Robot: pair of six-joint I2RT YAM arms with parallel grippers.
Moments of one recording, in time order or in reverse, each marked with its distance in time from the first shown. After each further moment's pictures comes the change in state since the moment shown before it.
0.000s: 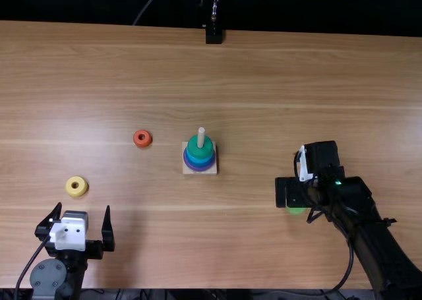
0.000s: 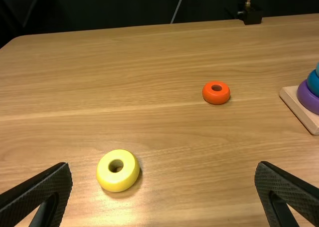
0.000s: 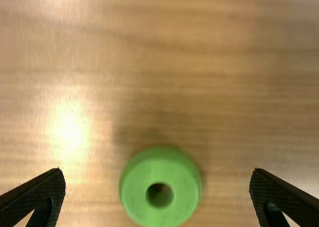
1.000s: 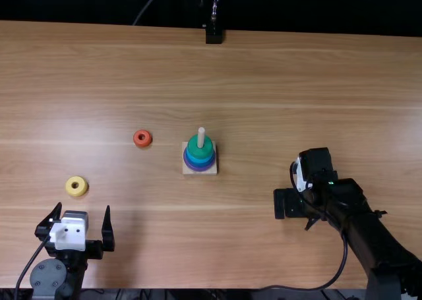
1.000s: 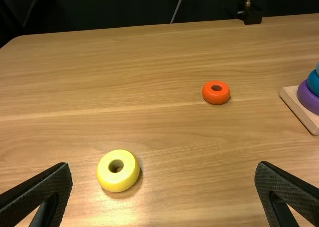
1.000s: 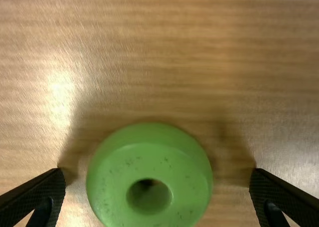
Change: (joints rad) left arm 0.000 0.000 0.000 0.000 0.000 0.000; right arm -0.004 0.081 -0.061 0.001 0.000 0.001
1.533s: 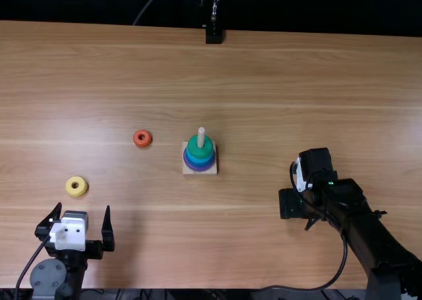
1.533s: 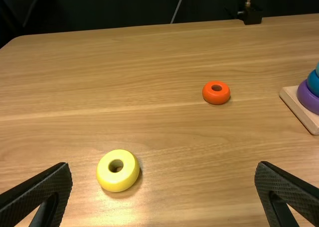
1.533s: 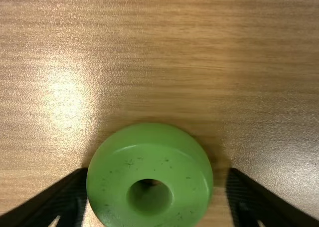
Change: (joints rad) left arm 0.000 0.000 0.000 0.000 0.000 0.000; right arm 0.000 0.000 -0.002 0.002 0.000 -0.001
